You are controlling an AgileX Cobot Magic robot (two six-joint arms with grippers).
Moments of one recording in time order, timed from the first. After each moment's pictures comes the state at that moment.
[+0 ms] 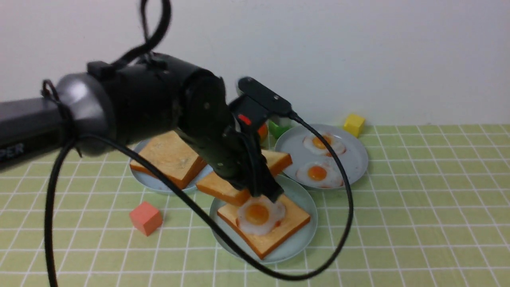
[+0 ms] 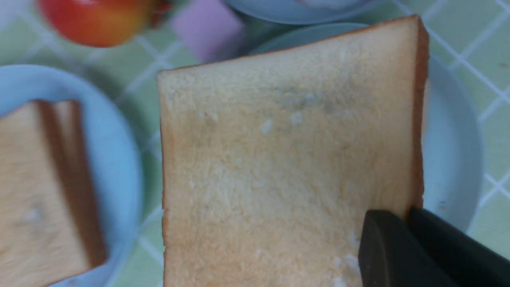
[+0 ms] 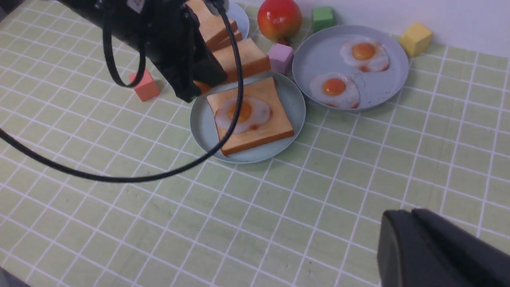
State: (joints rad) right arm 0.34 0.61 -1.16 0.18 1.21 -0.06; left arm -0.65 1.78 -1.38 0.00 0.69 0.19
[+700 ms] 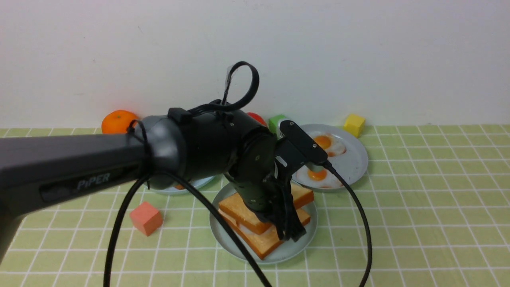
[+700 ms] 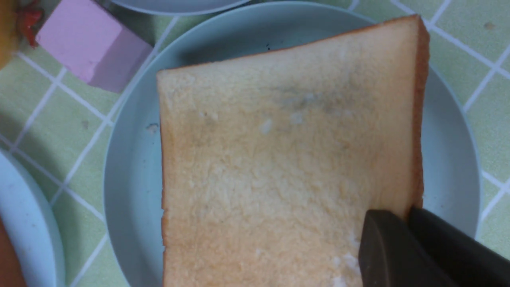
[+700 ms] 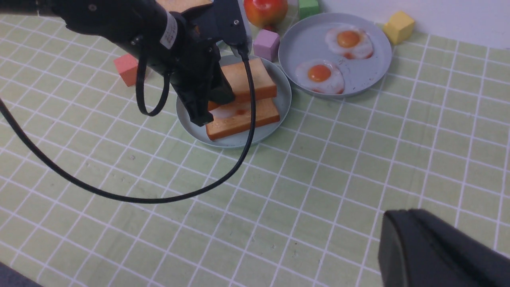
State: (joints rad) right arm 0.34 0.57 -1.16 0.15 1.27 -0.06; left arm -0.73 1.90 -1.38 0.08 0.62 0.17
